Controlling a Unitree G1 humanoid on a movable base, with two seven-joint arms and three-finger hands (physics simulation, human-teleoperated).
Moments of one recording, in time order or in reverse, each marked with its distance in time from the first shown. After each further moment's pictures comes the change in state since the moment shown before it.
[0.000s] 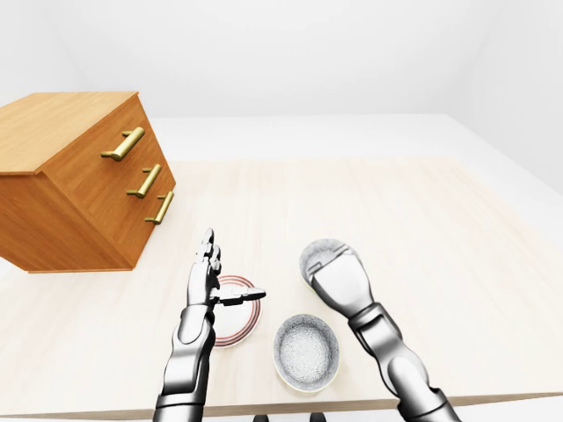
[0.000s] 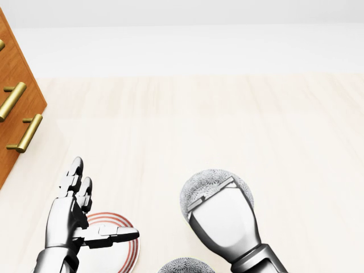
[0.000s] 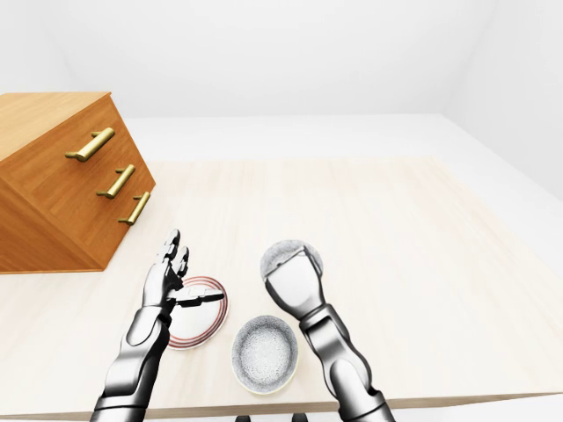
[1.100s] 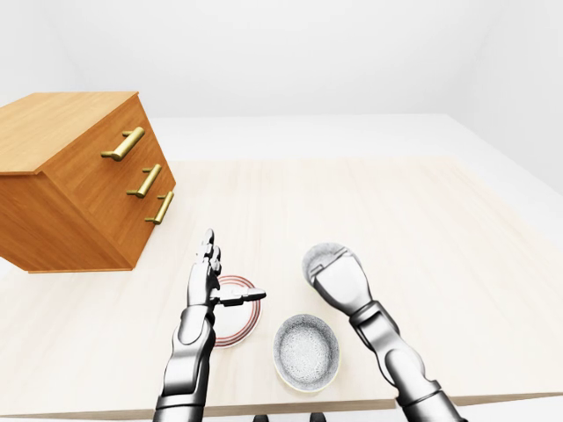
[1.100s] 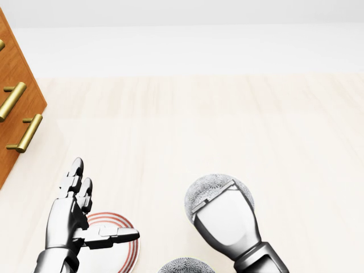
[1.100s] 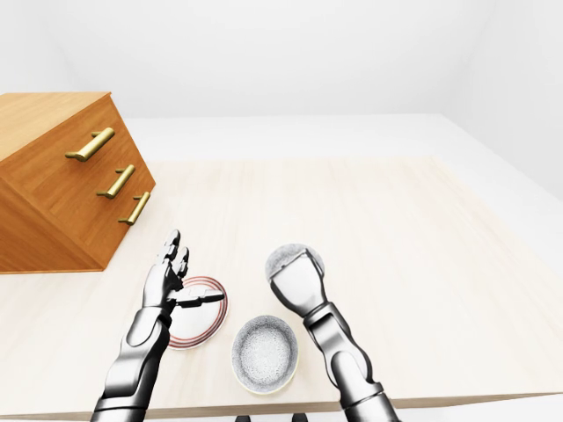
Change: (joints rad) left arm 0.005 -0.001 -0.003 -0.006 0.003 0.003 0.002; right arm -0.044 -0.009 -0.022 0.167 0.004 0.000 -0.098
